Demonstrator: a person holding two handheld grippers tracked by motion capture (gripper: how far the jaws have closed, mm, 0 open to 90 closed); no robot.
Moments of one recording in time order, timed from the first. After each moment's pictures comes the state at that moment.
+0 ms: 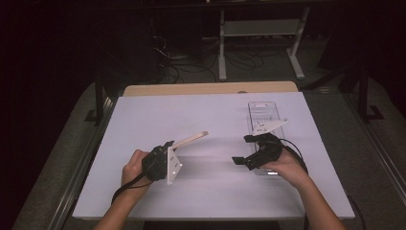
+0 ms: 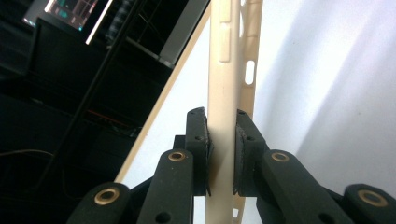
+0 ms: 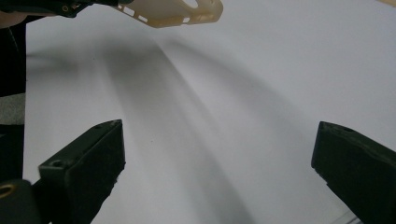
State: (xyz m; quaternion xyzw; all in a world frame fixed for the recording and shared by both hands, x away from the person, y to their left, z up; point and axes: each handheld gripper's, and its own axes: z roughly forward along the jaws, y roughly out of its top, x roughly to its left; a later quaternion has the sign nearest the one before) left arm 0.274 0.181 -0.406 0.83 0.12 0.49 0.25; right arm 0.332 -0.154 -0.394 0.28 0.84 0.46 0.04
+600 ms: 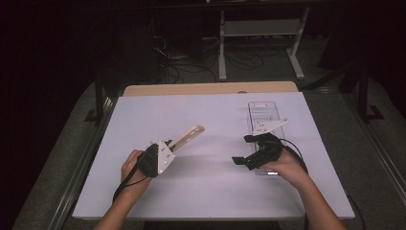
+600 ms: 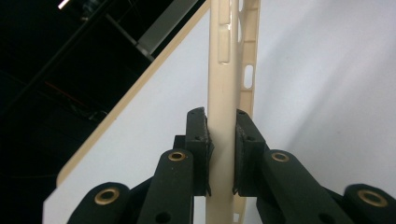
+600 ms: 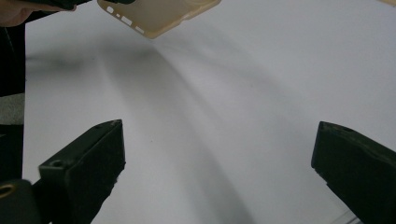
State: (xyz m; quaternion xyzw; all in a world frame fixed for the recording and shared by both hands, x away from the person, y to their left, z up) left arm 0.284 0.193 -0.400 0.83 0.21 0.41 0.31; right arm 0.332 -0.154 -0.394 0.28 0.84 0.46 0.04
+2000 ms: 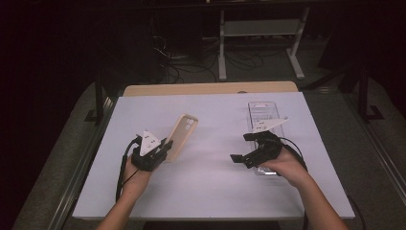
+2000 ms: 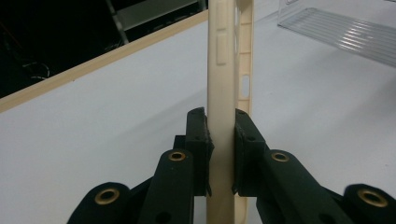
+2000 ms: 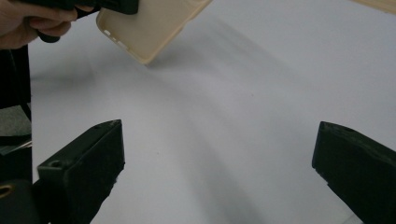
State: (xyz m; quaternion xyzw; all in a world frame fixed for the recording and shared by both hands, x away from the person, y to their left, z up) left arm 0.299 0.210 -0.393 0.78 0.35 0.29 0.42; right arm 0.330 -0.150 -0.383 0.30 0.83 0.46 0.04
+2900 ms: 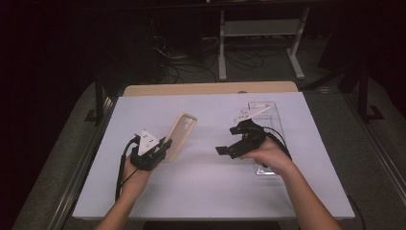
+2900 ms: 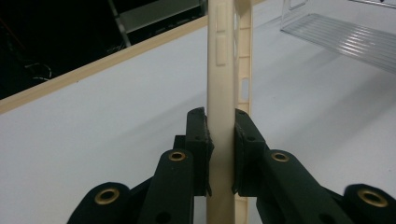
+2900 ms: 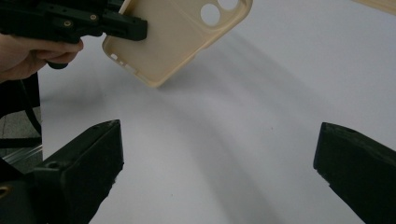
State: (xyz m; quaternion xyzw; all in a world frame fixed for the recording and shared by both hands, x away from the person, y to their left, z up) left arm 0.300 0.215 -0.392 0.78 0.35 0.30 0.43; right arm 0.352 -0.108 -0.365 0.30 0.84 0.45 0.01
